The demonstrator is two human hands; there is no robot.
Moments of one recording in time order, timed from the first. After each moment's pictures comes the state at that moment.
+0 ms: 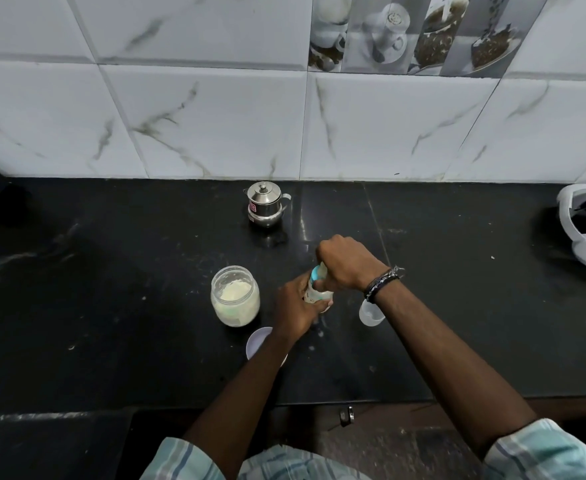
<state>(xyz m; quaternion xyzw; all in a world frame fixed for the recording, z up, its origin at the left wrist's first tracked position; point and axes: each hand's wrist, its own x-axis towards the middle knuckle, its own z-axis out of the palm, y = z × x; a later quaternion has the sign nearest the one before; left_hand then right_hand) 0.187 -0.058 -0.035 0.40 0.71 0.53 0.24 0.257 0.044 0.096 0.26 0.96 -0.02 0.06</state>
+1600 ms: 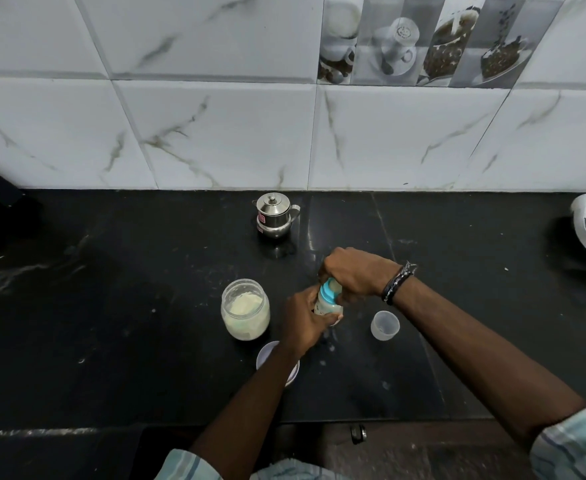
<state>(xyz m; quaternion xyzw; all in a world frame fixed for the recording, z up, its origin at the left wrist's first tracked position) 0.177 -0.056 -0.034 0.42 0.73 0.50 0.21 0.248 0.049 0.117 0.14 0.98 -0.02 0.17</state>
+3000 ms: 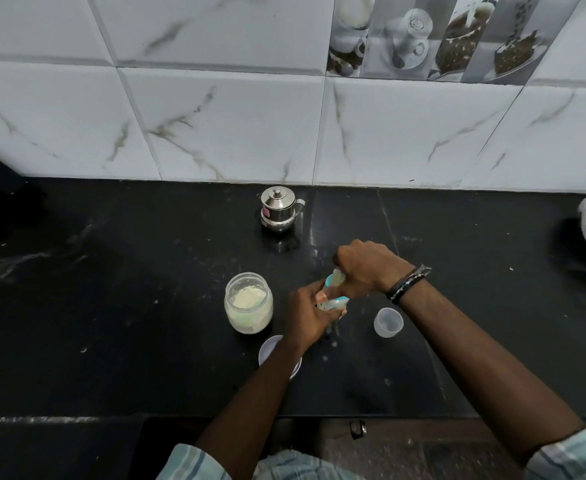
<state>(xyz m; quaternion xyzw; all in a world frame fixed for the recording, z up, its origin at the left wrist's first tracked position) 0.177 -0.053 -0.044 0.40 0.71 0.53 0.24 0.248 0.049 0.112 0.26 0.95 0.01 0.15</state>
